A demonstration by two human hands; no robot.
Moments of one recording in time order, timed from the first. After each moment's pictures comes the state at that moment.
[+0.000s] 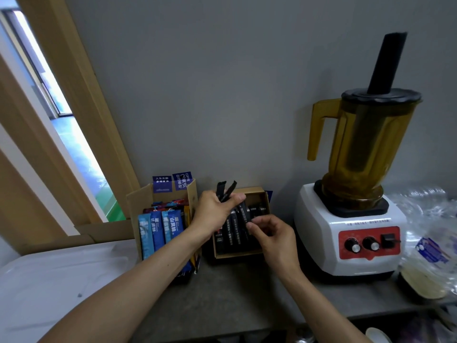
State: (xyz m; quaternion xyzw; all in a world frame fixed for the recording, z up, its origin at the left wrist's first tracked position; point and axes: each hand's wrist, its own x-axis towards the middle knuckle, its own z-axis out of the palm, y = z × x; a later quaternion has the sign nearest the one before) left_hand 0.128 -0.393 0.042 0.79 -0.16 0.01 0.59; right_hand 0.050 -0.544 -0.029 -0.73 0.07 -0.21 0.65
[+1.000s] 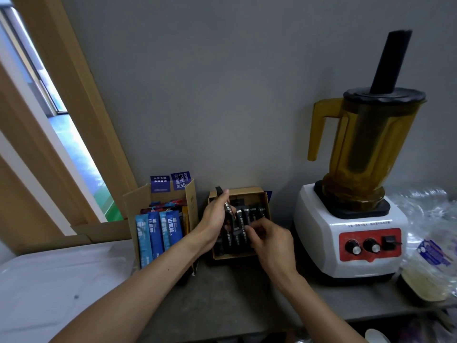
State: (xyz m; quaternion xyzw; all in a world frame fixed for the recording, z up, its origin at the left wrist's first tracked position) left_hand 0.124 -0.403 0.033 0.69 -0.04 -0.15 0.70; right_hand 0.055 -0.541 -0.034 -0.87 0.08 -0.22 0.43
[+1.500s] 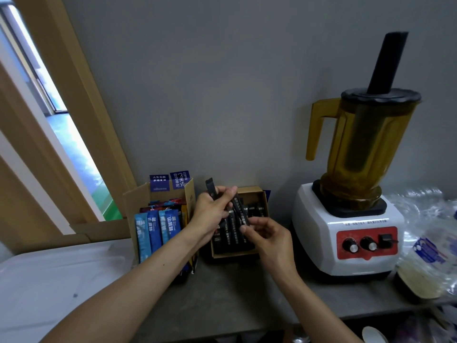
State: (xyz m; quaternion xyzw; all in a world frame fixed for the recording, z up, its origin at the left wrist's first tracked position) left_hand 0.129 -0.397 0.040 0.68 -0.11 -0.06 0.72; right_hand 0.045 -0.536 -0.027 -0.67 0.08 -0.18 0.72
